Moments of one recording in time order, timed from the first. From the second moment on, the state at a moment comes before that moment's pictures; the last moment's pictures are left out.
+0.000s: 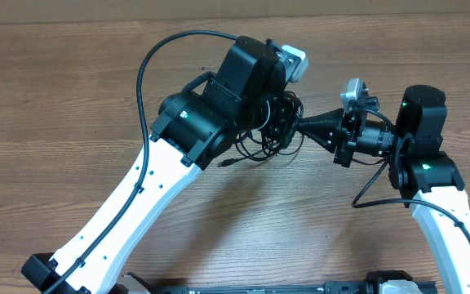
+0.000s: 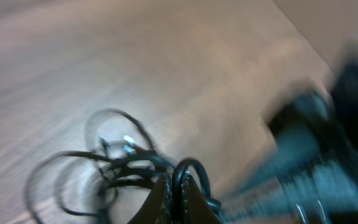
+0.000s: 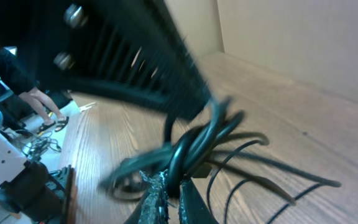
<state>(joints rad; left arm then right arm) -0.68 1.61 1.78 -0.88 0.18 -0.26 0.03 1.20 0.89 -0.18 -1.21 -0.19</state>
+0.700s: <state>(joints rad) -0.66 1.61 1.78 -0.98 0.14 -0.21 0.04 1.20 0.88 -0.11 -1.19 -0.19</state>
